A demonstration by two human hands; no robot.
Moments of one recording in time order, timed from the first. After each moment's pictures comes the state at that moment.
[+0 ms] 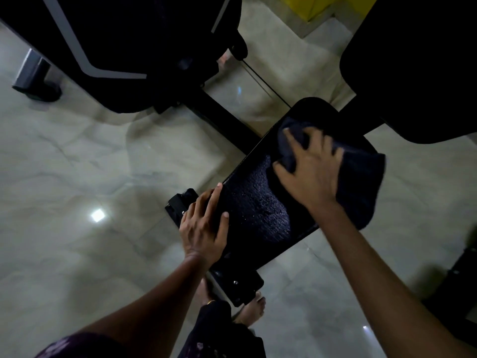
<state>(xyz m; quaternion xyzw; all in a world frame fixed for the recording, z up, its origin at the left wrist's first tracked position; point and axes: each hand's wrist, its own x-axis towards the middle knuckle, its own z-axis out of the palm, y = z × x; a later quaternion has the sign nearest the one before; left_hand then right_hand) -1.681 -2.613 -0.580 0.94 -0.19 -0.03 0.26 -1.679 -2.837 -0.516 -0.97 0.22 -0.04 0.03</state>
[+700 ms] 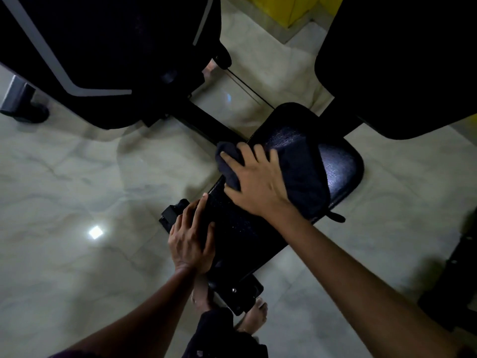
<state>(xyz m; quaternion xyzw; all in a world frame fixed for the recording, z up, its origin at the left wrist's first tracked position) -1.680 -2.612 -0.580 0.94 -0.20 -0.03 0.27 -1.660 -2.797 -0.520 -1.00 0.06 0.01 0.01</state>
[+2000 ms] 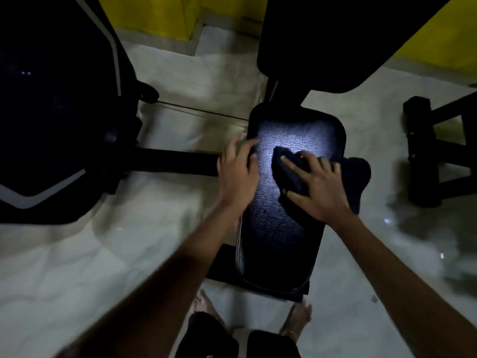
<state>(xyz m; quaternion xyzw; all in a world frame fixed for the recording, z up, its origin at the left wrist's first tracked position) -1.551 -2.721 -0.521 0.77 -0.43 -0.22 0.43 -1.724 -2.790 -0.521 -0.93 0.38 -0.03 -0.01</state>
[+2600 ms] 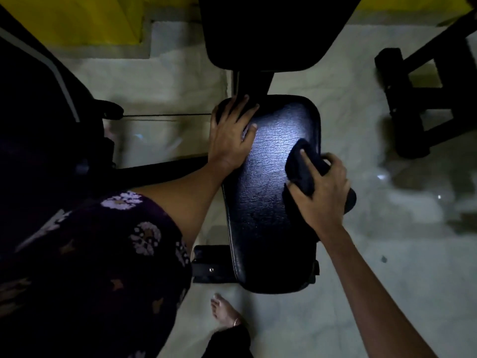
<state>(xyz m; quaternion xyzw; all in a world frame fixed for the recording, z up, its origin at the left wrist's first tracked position) -1.527 -2.827 -0.565 0.66 -0.69 -0.06 0.27 -1.732 -2.752 -0.530 -0.73 0.65 -0.17 0.08</state>
